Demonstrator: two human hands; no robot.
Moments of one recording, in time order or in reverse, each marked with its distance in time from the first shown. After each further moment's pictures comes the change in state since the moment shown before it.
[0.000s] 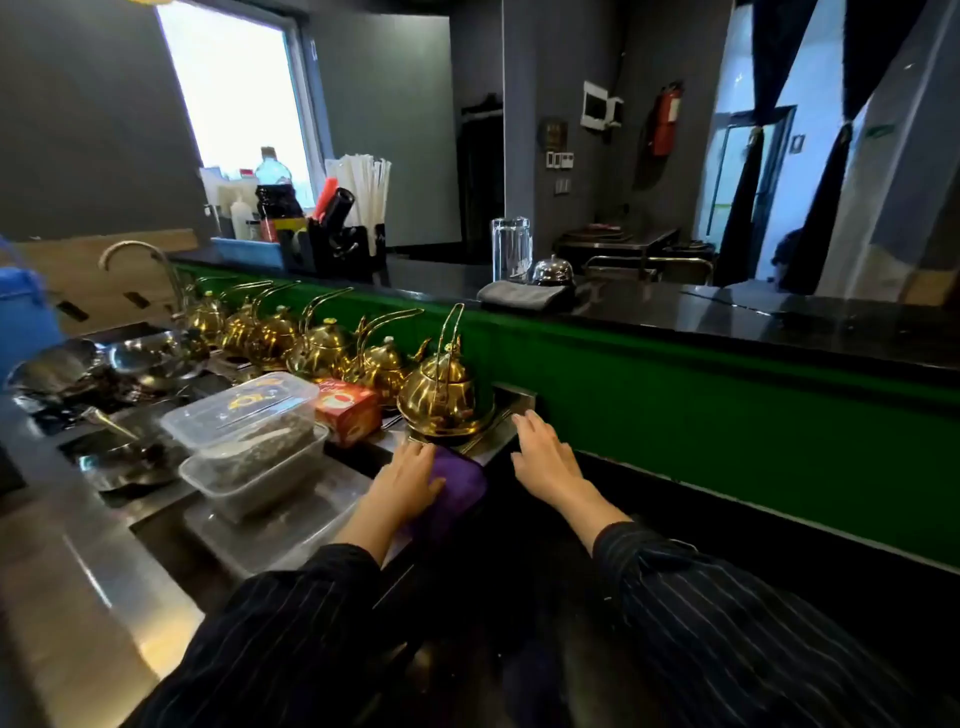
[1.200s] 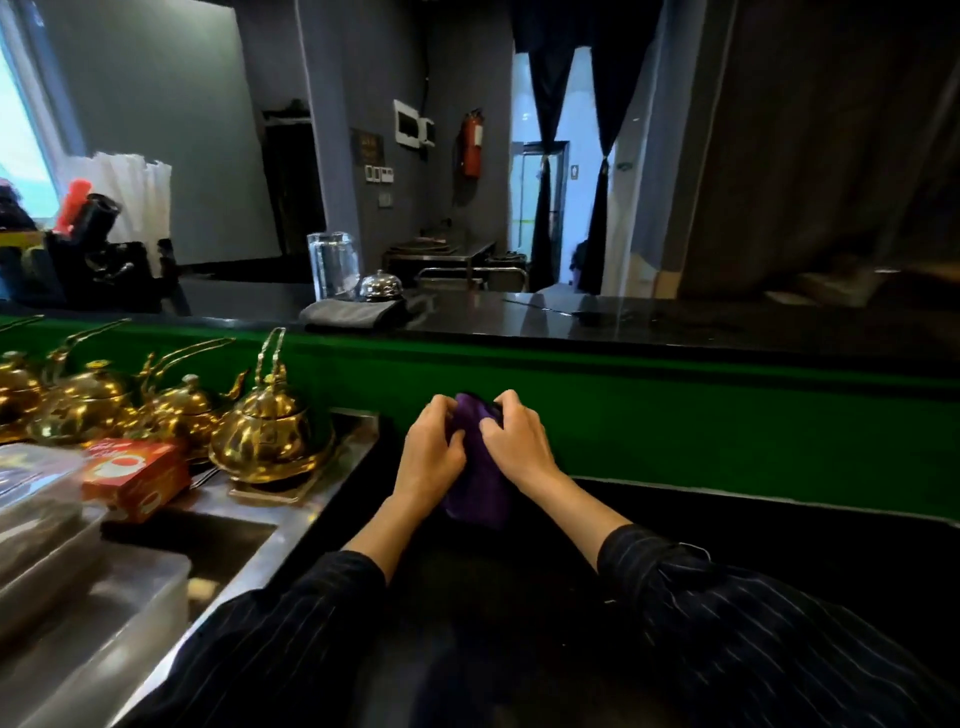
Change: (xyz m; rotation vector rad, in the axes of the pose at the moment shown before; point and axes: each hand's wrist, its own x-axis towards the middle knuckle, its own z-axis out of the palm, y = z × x) left_hand 0.030 0.203 -0.007 -0.773 0.378 0.417; right_hand -0.070 0.063 -0.110 0.307 0.409 0.317
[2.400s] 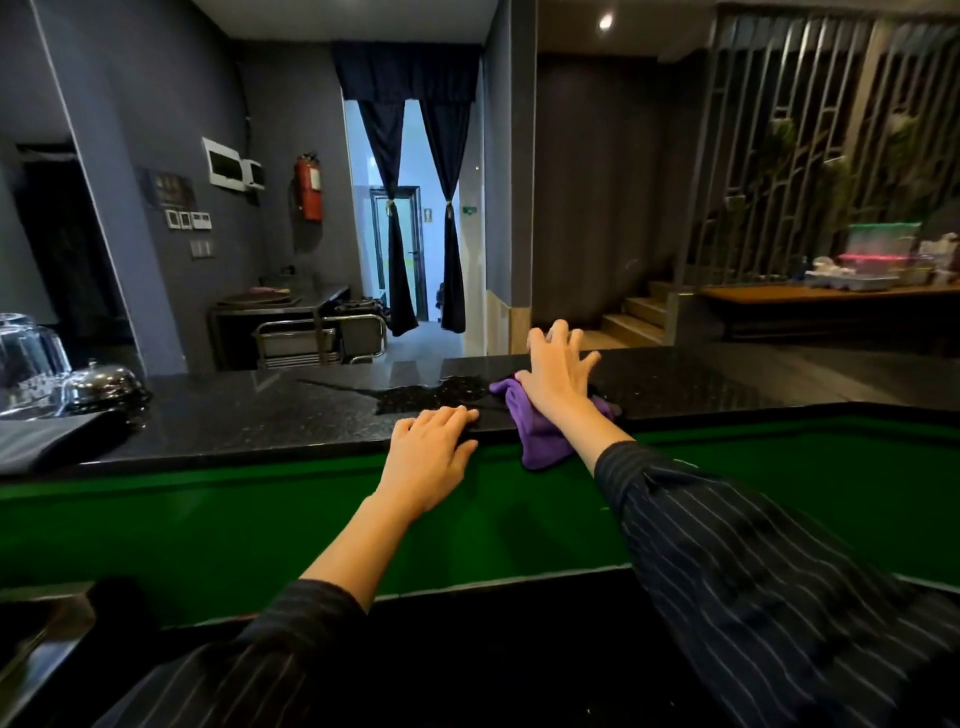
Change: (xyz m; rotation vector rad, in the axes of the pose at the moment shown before) left_hand 0.141 0.143 0.200 0.454 -0.392 0.416; right_hand 0.184 0.154 -0.257 -0.703 0.408 0.167
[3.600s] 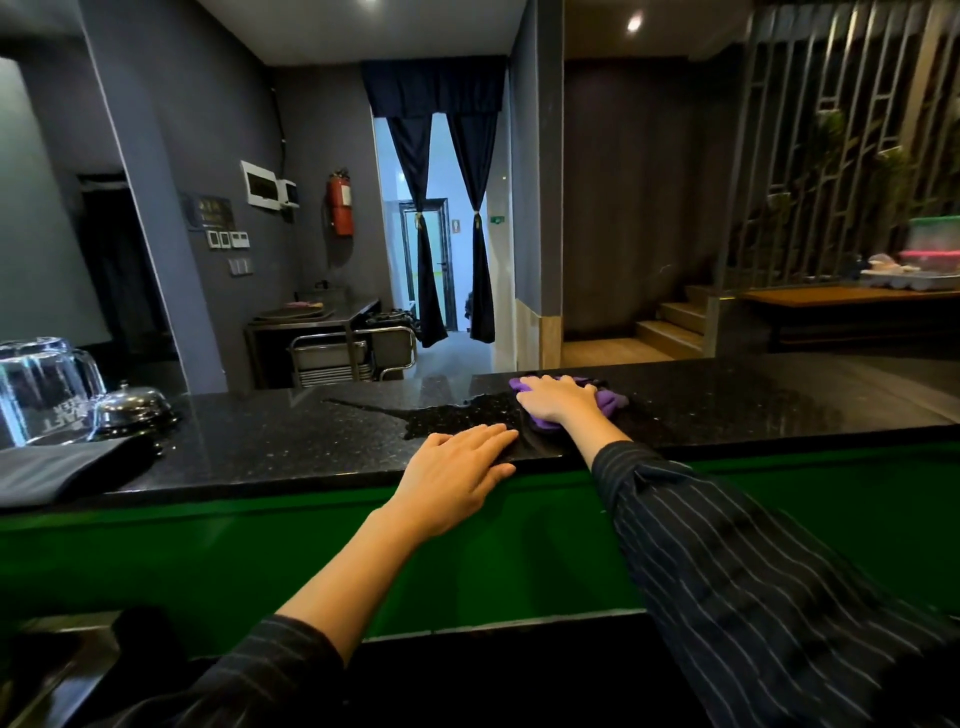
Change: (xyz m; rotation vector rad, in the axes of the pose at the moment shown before) left_hand 0.016 -0.021 -0.009 0.077 -0.107 0.215; right_hand 0.050 -0.018 0.047 -0.044 -0.567 0.016
